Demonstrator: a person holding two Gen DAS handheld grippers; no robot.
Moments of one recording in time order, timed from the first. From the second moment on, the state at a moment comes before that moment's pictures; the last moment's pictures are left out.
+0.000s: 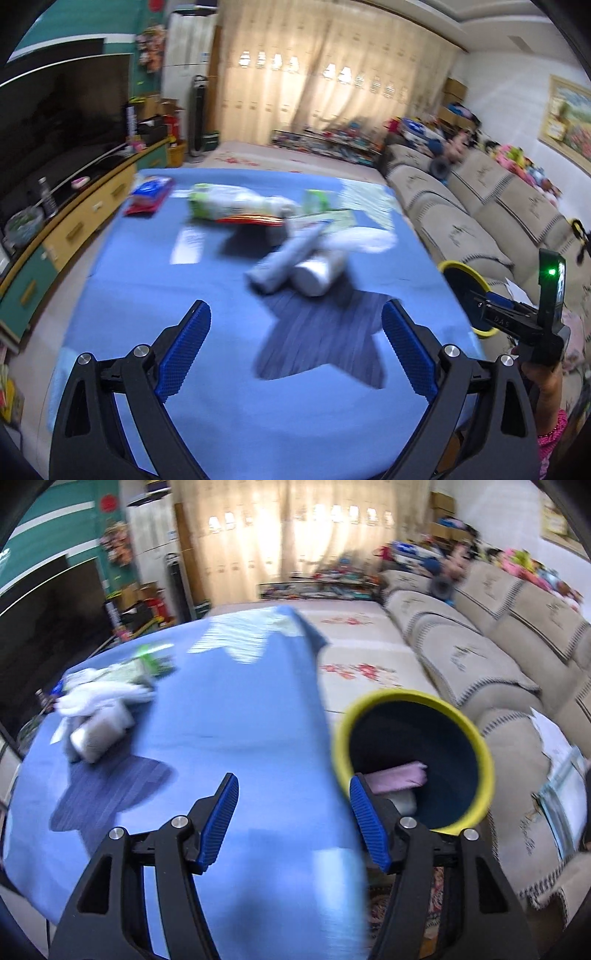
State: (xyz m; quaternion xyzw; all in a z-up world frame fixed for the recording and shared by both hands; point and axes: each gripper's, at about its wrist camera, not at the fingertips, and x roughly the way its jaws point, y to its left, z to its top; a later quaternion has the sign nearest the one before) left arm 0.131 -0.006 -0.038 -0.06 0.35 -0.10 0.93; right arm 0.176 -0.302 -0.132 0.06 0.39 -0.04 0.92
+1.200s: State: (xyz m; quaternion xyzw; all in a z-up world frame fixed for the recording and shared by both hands) left arm 0.128 0.058 -0.070 -0.11 0.37 -0.06 0.92; right arm 0.252 -0.171 -0.112 0.02 0.37 0.14 0.92
